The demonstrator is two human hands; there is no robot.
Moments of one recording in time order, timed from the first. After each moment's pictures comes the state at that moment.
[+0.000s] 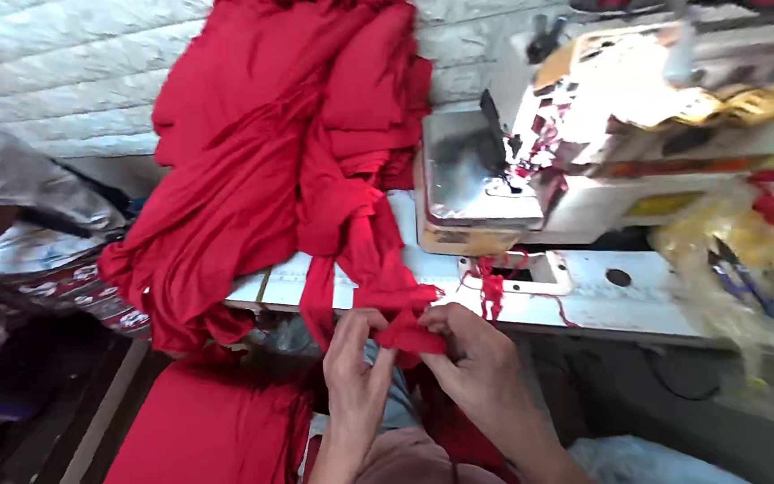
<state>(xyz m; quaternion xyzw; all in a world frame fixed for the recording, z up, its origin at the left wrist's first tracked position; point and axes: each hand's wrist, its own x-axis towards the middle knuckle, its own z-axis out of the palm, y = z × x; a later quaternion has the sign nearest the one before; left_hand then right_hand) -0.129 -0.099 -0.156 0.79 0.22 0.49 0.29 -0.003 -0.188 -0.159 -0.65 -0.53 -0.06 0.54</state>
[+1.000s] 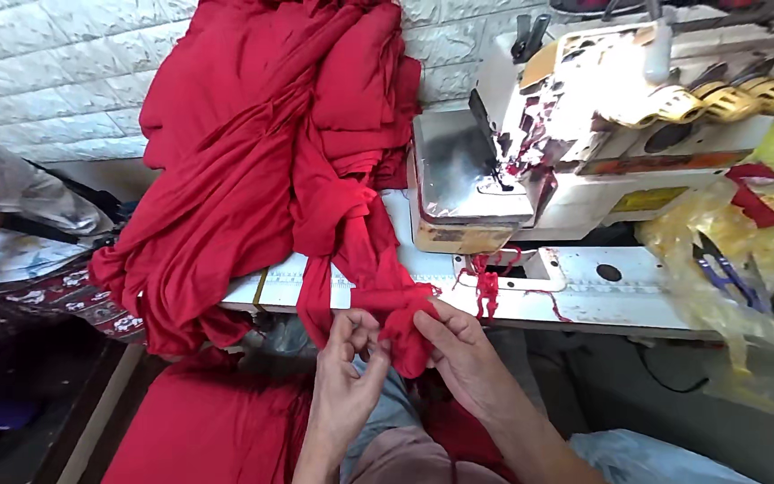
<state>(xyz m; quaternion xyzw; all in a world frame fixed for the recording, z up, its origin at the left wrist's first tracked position) -0.149 -0.094 -0.147 0.74 0.18 0.39 0.51 -0.003 -0.176 -0.159 -0.35 -0.37 0.42 0.75</state>
